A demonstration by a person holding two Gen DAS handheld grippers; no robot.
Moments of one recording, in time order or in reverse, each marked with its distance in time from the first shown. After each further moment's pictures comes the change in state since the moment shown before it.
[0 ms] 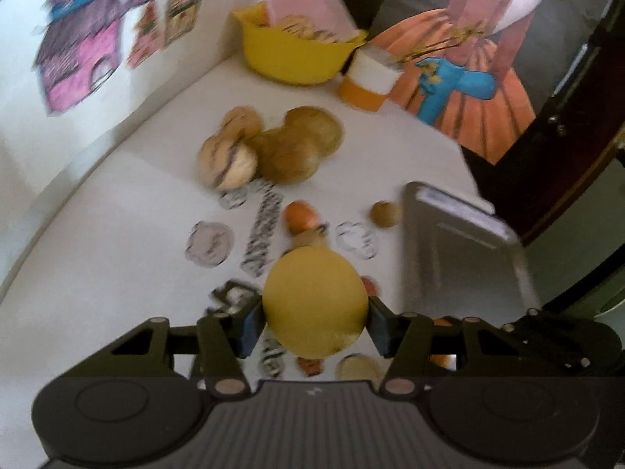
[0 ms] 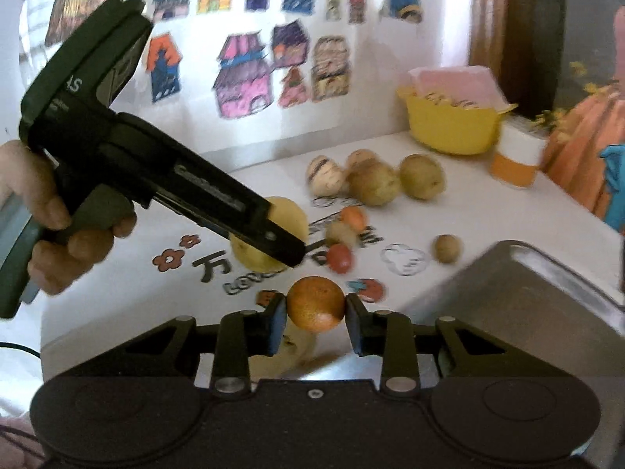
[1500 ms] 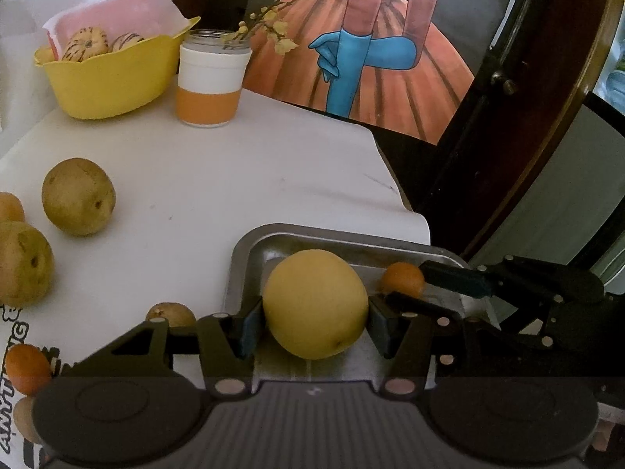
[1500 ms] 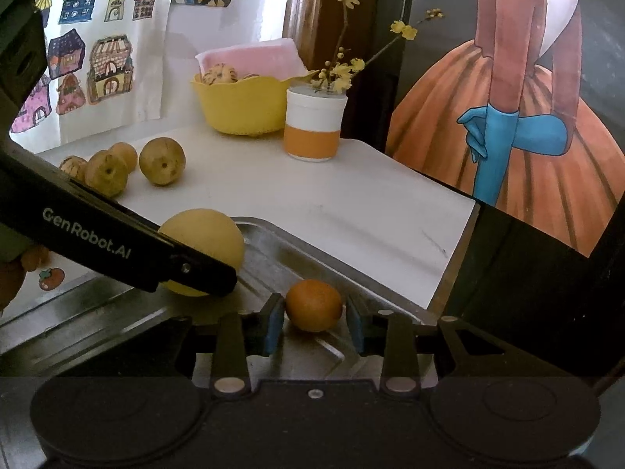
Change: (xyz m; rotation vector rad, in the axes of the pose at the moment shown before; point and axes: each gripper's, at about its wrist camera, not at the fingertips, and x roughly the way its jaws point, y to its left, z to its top) left arm 0.141 -0.137 0.046 0.202 -0.024 -0.096; right arm 0.027 -0.183 -0.026 0.084 0.002 -0.296
